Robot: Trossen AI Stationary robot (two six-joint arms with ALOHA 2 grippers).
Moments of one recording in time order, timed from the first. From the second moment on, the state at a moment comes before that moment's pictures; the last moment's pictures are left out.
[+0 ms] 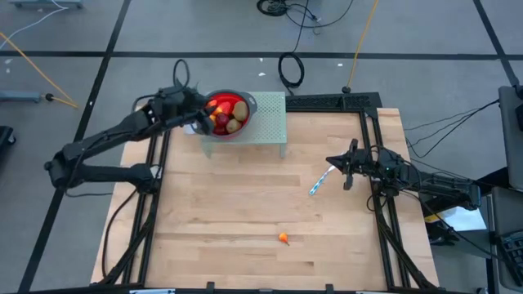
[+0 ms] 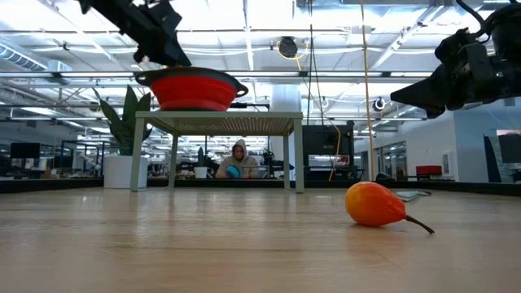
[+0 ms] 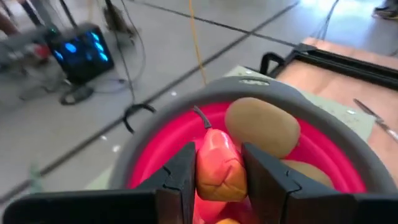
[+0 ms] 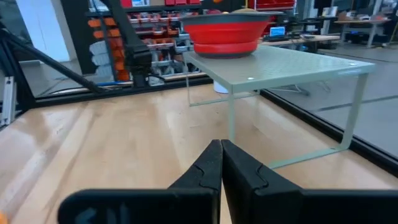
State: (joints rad) left arm 0.57 1.01 0.94 -0.32 -0.14 0.00; right arm -0.26 0.09 0.02 0.02 -0.03 0.07
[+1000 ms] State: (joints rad) left arm 0.78 1.39 1.42 -0.98 0.03 -0.11; right arm -0.26 0.09 0.02 0.01 -0.02 0.07
